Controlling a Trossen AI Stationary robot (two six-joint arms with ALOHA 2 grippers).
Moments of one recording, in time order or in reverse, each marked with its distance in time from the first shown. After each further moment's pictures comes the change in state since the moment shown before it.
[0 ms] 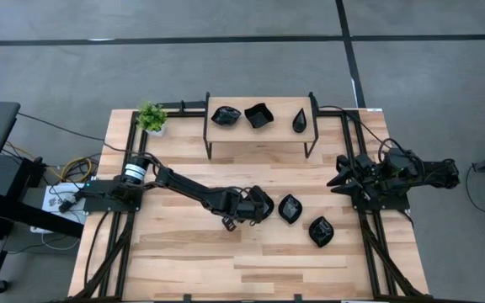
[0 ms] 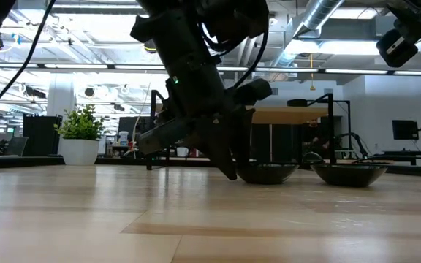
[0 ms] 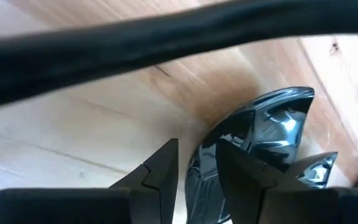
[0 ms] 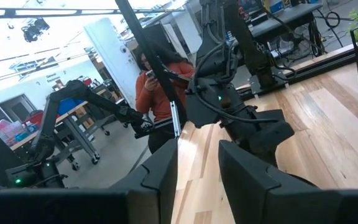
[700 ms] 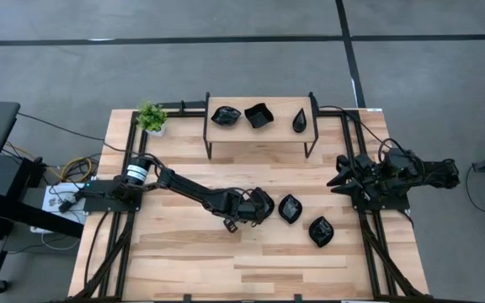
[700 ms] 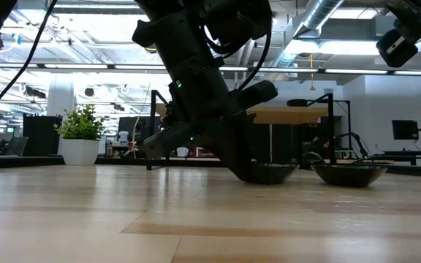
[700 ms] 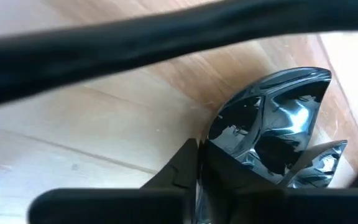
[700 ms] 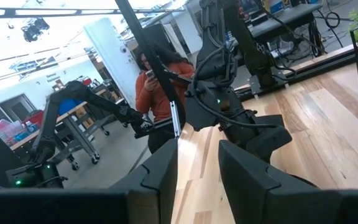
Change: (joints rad) left arm 0.000 0.023 0.000 0.042 0.023 0.014; right arm 0.000 0.000 0.000 0.000 0.000 -0.002
